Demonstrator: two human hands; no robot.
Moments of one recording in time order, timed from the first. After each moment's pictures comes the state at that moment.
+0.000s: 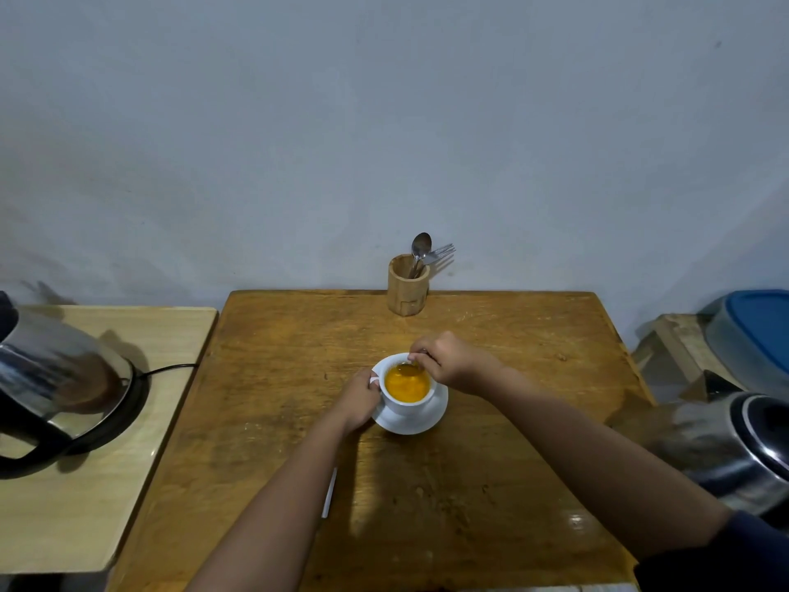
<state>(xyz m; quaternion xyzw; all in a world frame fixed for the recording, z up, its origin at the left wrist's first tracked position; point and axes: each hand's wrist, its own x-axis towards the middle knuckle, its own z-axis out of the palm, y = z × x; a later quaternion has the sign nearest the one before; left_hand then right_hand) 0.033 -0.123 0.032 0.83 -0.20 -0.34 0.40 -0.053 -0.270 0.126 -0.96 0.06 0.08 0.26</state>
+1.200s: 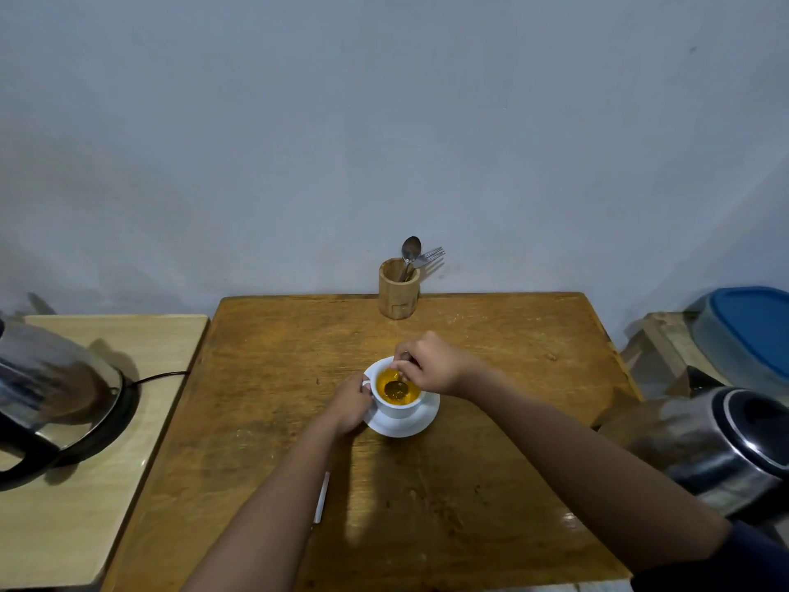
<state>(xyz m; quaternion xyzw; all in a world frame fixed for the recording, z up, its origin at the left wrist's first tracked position) 0.031 -0.124 0.038 0.82 -0.22 -0.35 0.39 -0.054 -0.259 0.133 -0.96 0.07 0.08 0.28</state>
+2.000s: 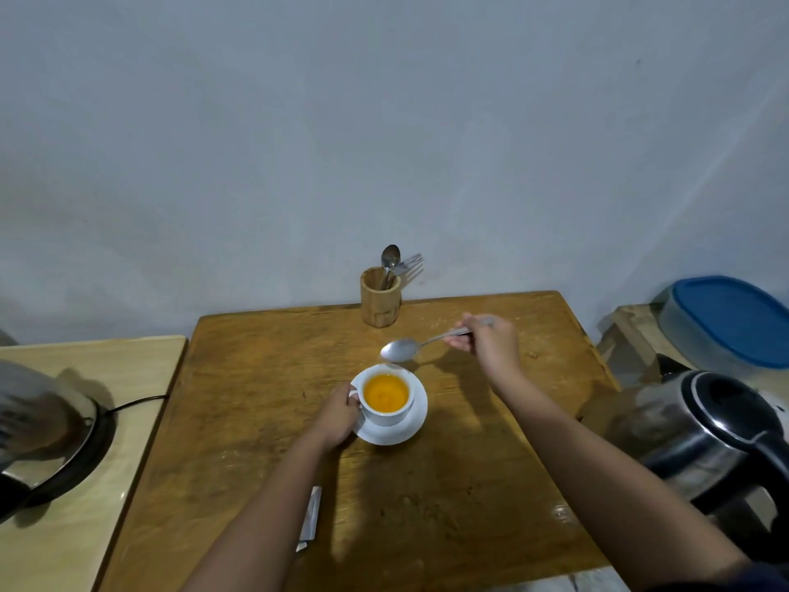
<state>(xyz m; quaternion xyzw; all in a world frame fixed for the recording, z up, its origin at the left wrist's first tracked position) 0.034 -0.120 0.032 0.82 -0.22 -0.34 0.39 -0.090 -0.307 0.129 -0.60 0.42 -0.27 0.63</state>
